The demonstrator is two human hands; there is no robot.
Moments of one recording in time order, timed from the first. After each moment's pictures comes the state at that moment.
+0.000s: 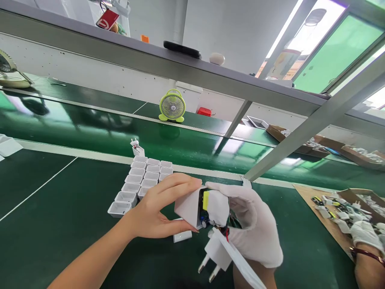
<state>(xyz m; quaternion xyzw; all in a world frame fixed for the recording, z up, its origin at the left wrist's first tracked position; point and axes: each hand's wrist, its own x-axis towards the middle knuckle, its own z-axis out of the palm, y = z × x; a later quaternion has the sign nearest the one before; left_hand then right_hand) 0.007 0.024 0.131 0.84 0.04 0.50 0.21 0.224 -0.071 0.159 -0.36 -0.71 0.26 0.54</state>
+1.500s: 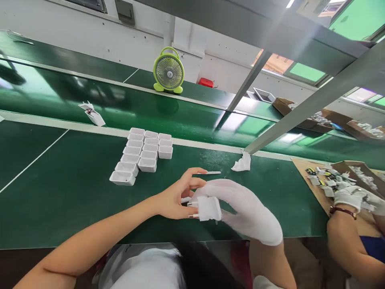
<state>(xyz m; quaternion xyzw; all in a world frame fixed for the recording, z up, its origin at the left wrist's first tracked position) 0.039 -0.011 0.050 0.72 0.03 0.30 0.63 0.257 -0.101 0.120 -0.43 -0.84 0.17 0.27</state>
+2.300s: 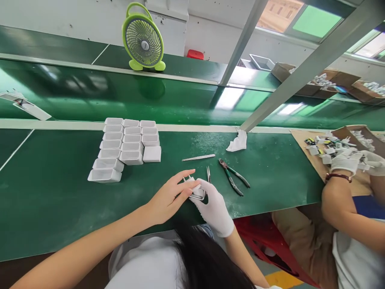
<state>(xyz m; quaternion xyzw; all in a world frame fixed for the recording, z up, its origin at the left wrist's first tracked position) 0.046 -0.041 0.015 0.85 0.24 0.20 0.42 0.225 -0.147 -0.034 -0.65 -0.60 0.22 0.42</state>
